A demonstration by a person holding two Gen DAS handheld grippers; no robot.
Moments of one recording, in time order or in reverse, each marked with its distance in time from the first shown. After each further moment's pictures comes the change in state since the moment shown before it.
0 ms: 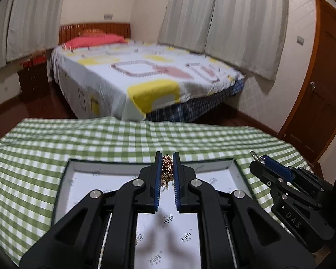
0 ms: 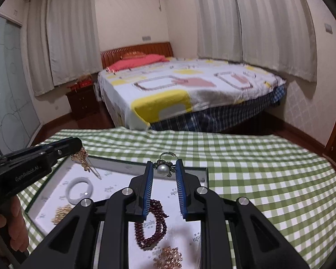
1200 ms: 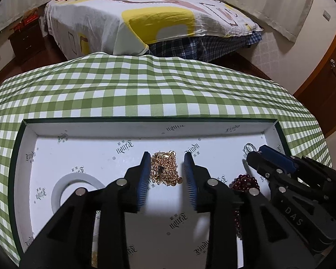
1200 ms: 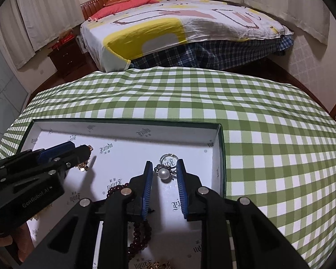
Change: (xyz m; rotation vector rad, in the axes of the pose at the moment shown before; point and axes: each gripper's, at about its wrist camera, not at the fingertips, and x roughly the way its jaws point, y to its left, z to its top) left arm 0.109 0.011 -0.017 -0.037 0.364 0.029; right arm 0.093 -0.017 -0.014 0.060 0.393 -0.028
